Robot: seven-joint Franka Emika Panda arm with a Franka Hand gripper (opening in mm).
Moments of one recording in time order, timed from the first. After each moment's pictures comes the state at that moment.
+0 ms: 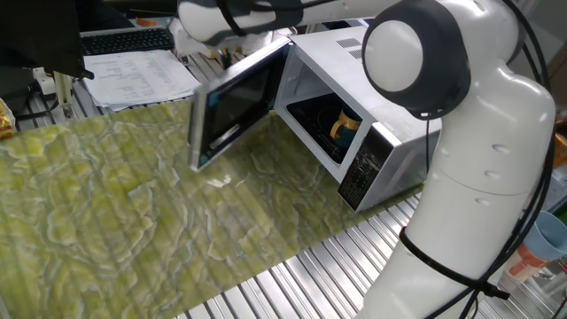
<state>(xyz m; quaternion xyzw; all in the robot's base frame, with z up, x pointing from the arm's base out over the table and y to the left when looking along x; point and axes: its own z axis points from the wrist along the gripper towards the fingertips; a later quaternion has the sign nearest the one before) 0.642 -0.010 0.295 0.11 0.98 -0.18 0.06</state>
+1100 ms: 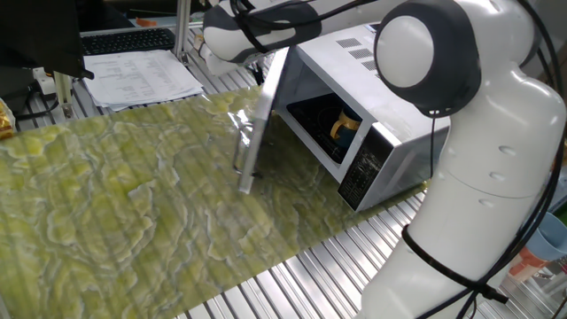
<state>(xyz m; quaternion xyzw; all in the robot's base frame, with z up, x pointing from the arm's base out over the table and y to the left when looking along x) 0.603 -0.069 0.278 0.09 0.97 -0.24 0.01</state>
